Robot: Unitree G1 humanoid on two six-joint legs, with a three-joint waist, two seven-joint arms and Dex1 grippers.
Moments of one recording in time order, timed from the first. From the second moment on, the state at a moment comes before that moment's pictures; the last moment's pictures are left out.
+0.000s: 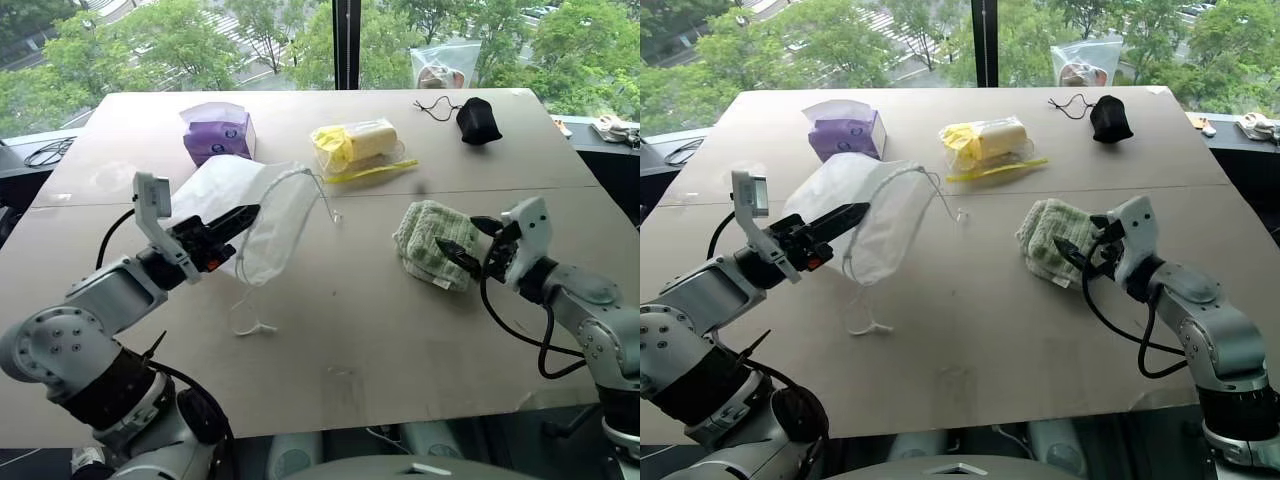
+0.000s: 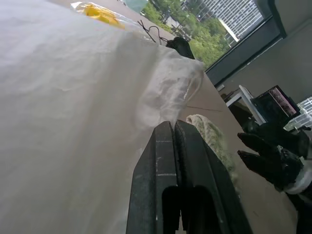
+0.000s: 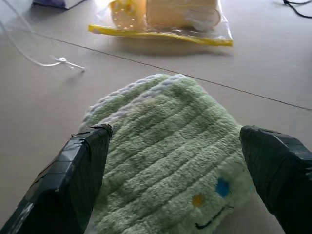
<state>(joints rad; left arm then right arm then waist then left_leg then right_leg) -0.52 0.30 0.86 -0.45 -0.94 1.61 -0.33 -0.27 -0.58 -0.16 -0.28 0.52 0.81 0.40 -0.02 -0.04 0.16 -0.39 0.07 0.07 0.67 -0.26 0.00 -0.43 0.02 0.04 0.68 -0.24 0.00</state>
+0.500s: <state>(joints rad) -0.60 0.20 0.79 -0.38 -1.07 1.61 -0.01 -0.38 -0.45 -0.07 0.00 0.45 0.87 0.47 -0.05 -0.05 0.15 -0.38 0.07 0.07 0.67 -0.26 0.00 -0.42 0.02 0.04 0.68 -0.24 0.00</state>
